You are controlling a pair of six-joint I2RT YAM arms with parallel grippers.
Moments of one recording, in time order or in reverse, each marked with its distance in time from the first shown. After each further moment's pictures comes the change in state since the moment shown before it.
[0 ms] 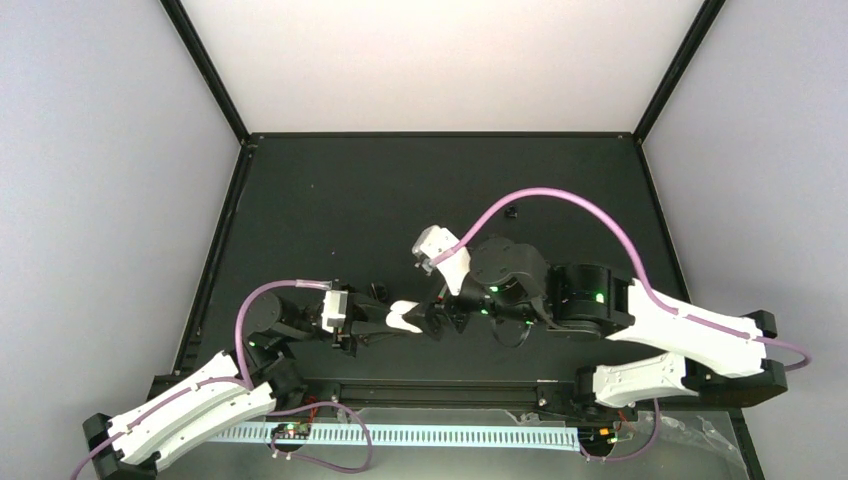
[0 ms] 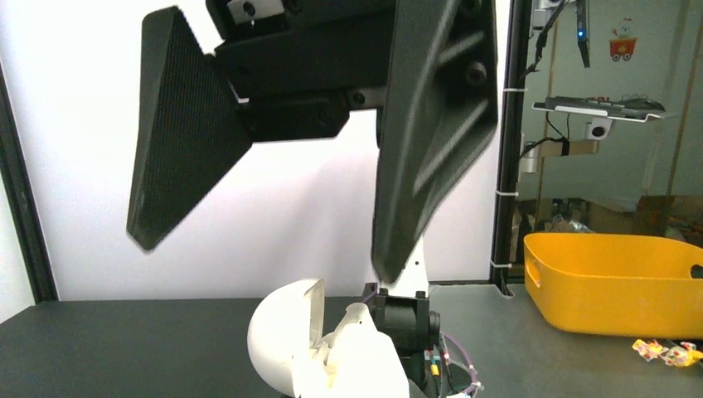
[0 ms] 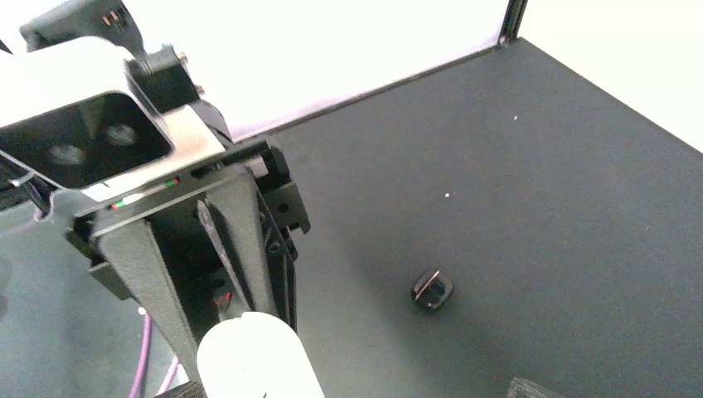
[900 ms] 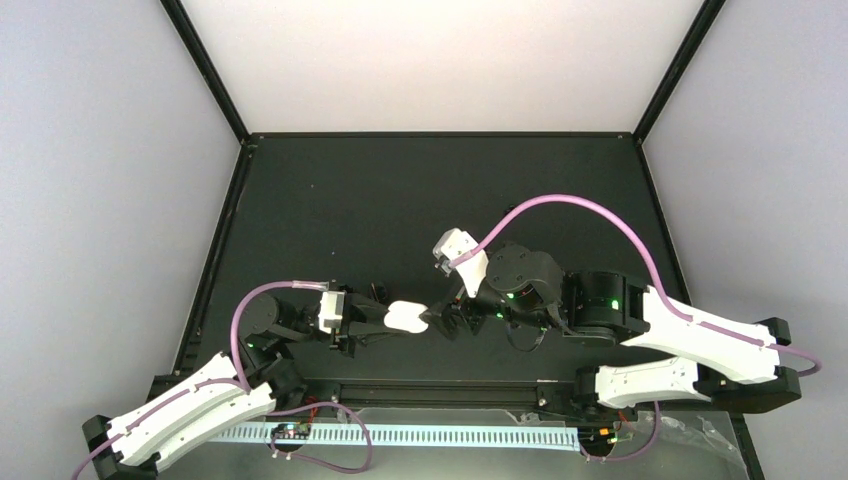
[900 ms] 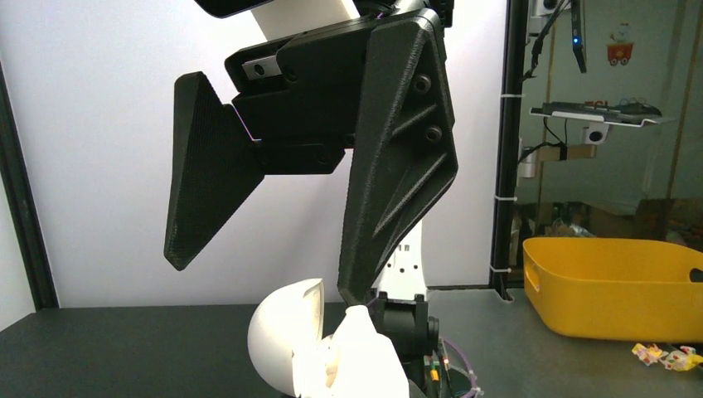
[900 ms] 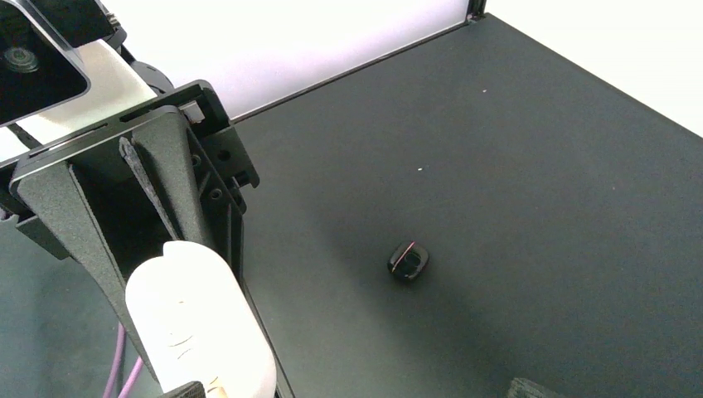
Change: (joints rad) left arm 0.000 -0.016 0.000 0.004 0.000 -0.008; right arm -0.011 -0.103 -0.096 -0.013 0.049 0.038
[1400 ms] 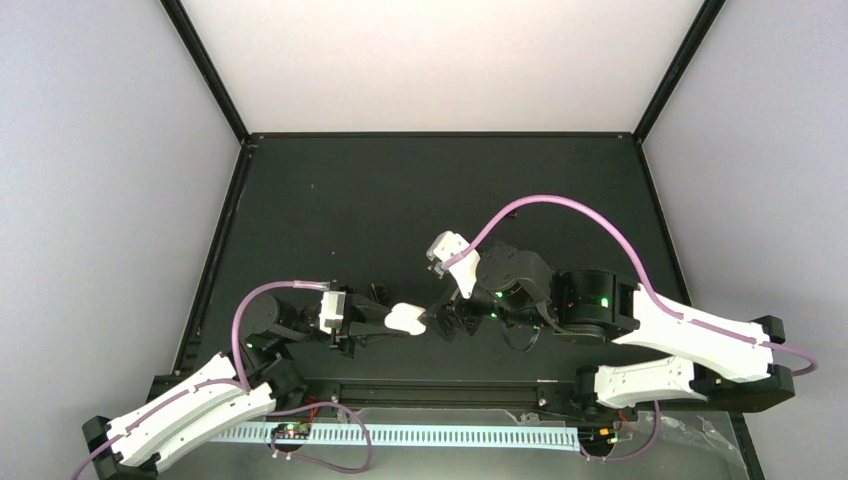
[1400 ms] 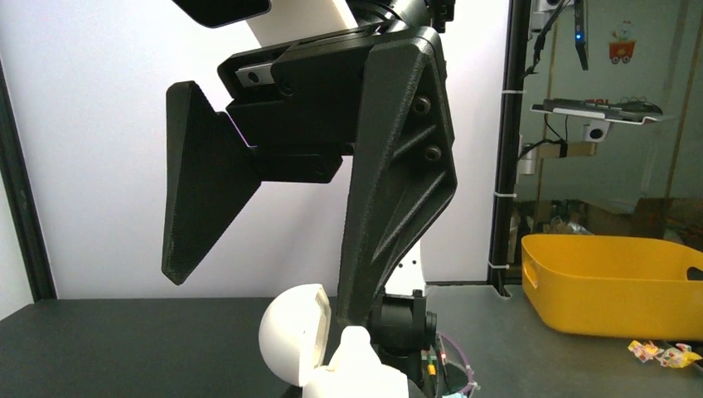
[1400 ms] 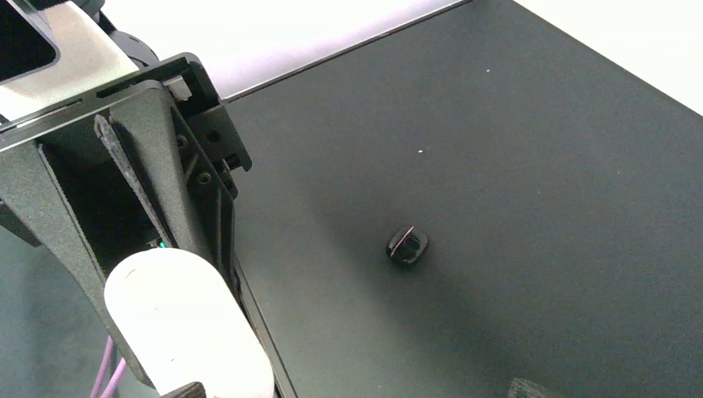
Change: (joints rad) left arm 0.000 -0.007 0.000 -0.022 0.000 -0.003; right arm -0.005 0.030 0.001 -0.020 -0.018 -0.001
